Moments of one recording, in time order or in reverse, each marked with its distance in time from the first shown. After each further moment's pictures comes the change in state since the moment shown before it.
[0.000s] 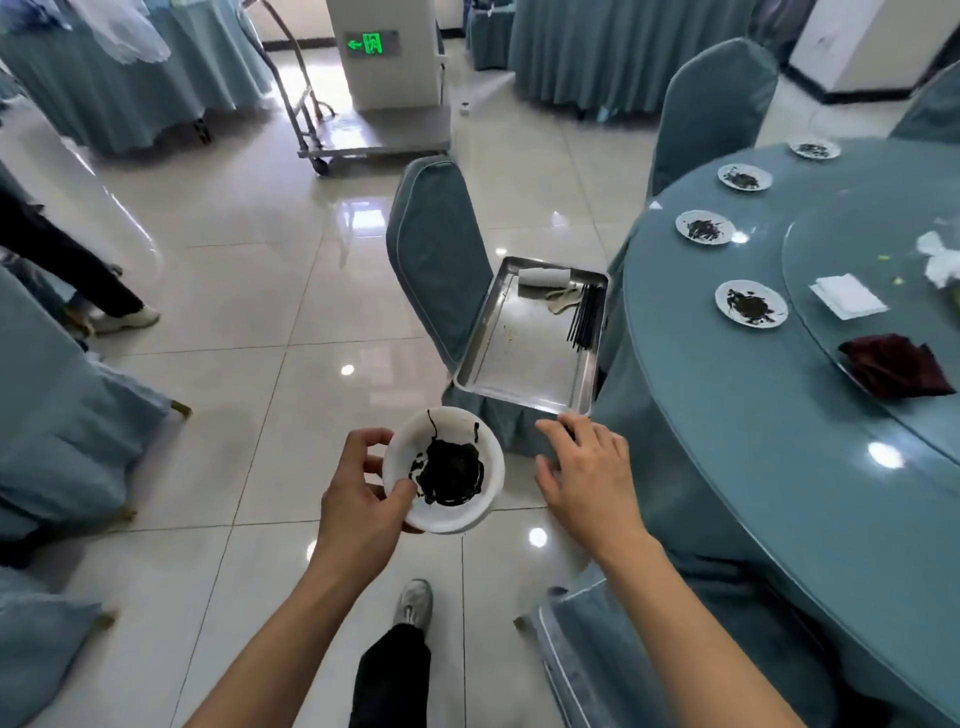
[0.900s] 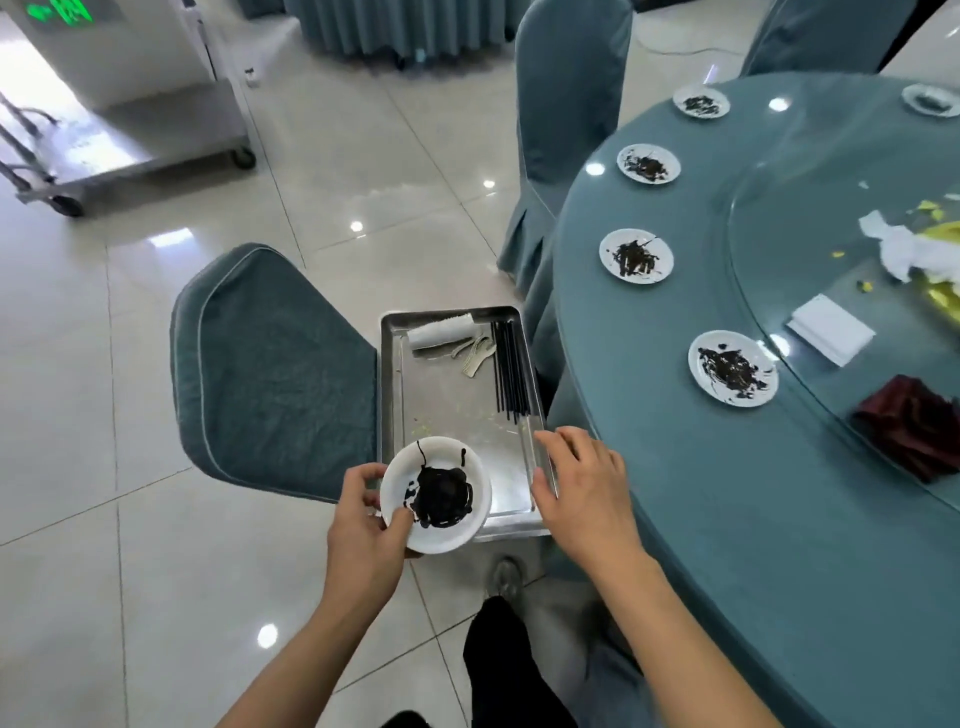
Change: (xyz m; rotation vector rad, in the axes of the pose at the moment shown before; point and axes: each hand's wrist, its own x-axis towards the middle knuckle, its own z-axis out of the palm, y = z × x) left_hand 0.432 0.034 0.181 0.145 -0.331 -0.031; right_hand 0.333 0.121 0.095 0.020 -0.038 0.471
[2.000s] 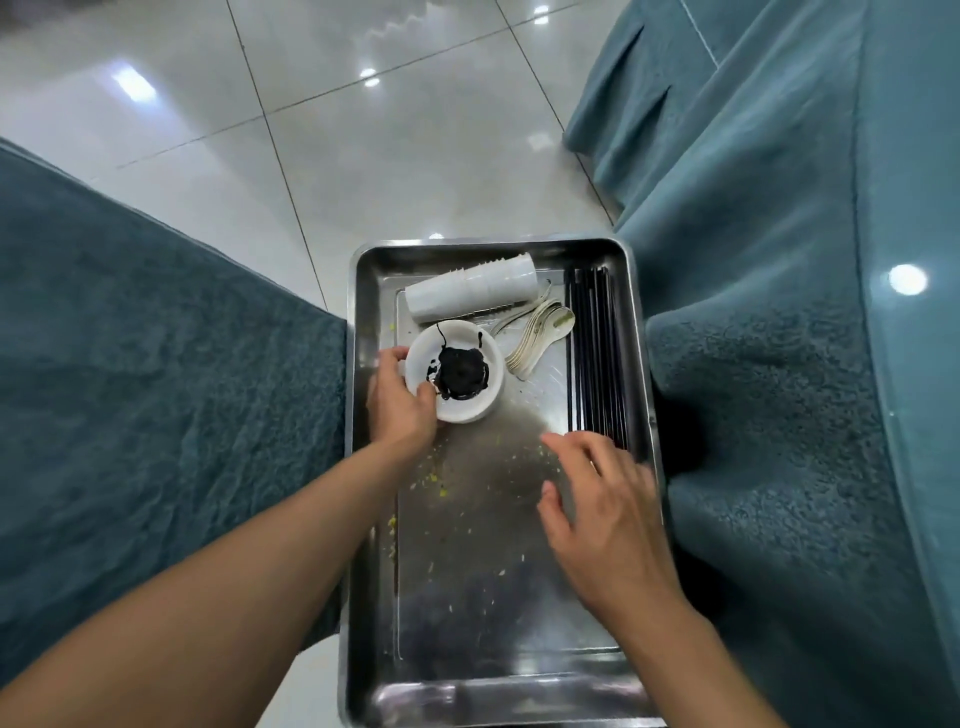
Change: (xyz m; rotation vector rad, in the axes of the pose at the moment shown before) left_hand 0.470 -0.186 0.184 0.191 0.060 -0.200; right_hand 0.240 0.044 0.267 0.119 -0.280 0.067
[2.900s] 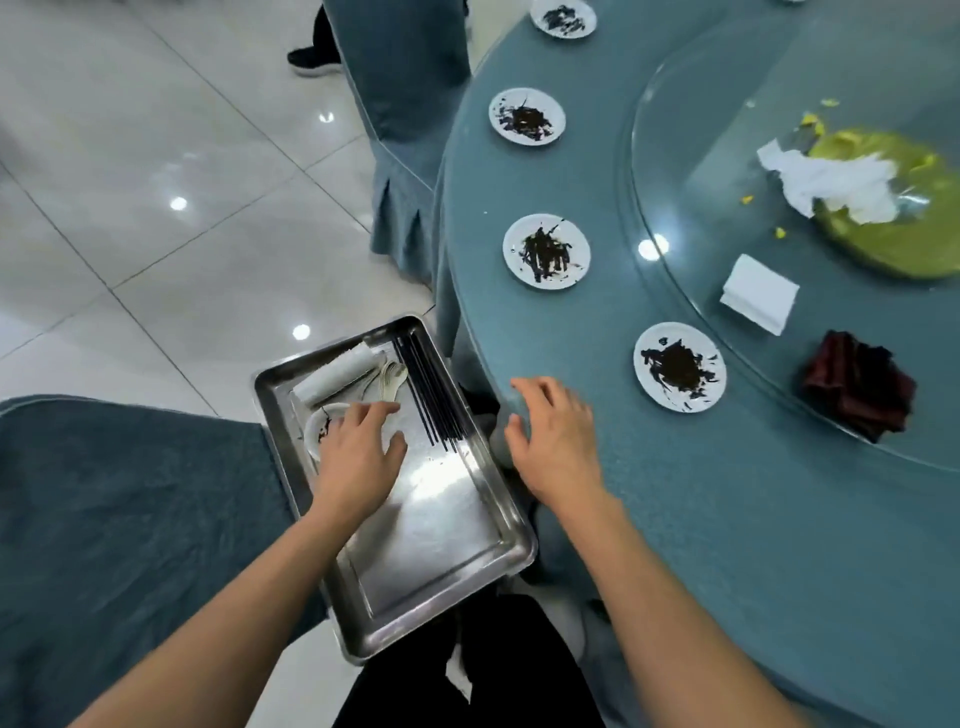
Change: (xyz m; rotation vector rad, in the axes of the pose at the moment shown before) left_hand -0.225 0.187 -0.115 0.606 -0.367 0.726; right_hand -0.126 -0.024 -0.225 -0.036 0.354 0.299
